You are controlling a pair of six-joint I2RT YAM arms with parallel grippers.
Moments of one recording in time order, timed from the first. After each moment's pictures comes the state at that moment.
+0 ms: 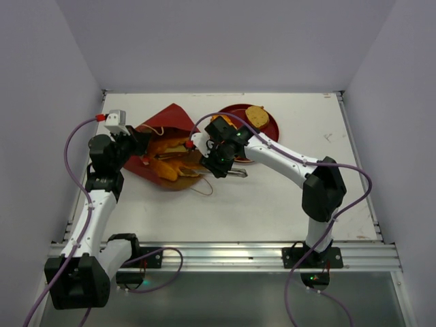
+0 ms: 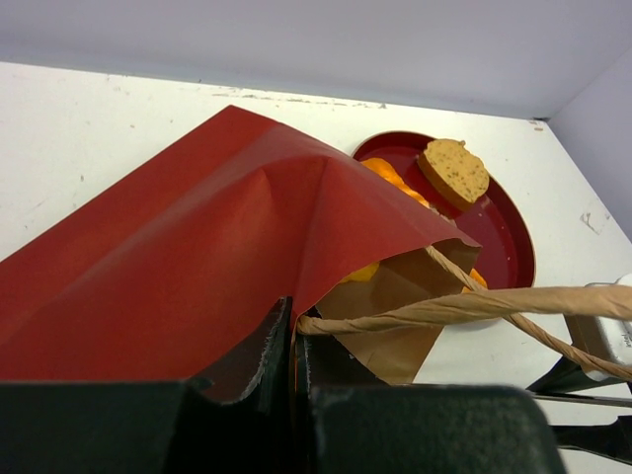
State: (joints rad) left arm 0.06 0.96 0.67 0.13 0.39 -0.30; right arm 0.81 1.86 1.62 -0.88 -0.18 -0.36
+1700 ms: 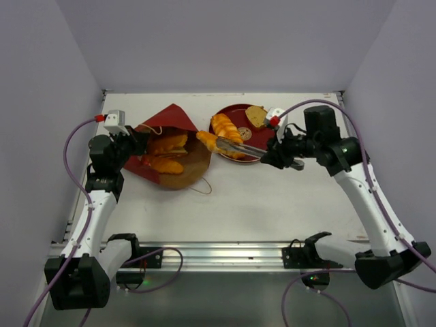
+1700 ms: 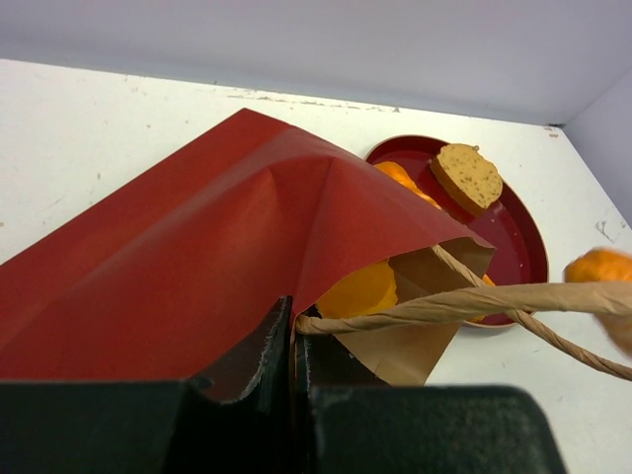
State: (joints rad) left arm 0.06 0.96 0.66 0.13 0.35 -0.30; right arm 0.39 1.17 1.37 -0.93 -0.60 -0.42
